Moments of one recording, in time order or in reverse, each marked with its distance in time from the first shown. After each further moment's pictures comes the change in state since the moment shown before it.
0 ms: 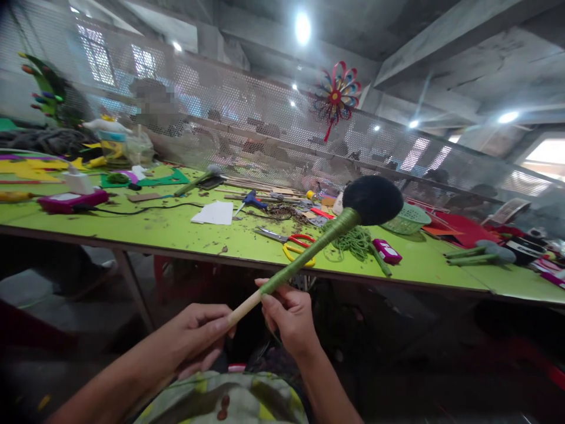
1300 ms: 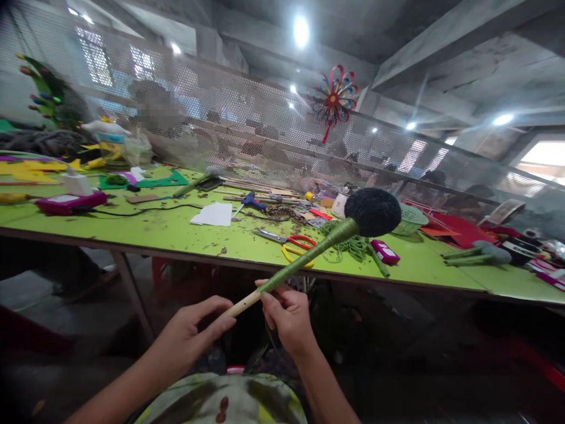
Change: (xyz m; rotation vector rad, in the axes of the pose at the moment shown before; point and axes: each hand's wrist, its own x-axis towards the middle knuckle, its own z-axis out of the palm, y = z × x) left_hand 0.001 0.005 0.006 0.451 0.372 0.280; right_hand 0.002 0.003 -0.003 -0.083 0.035 0.027
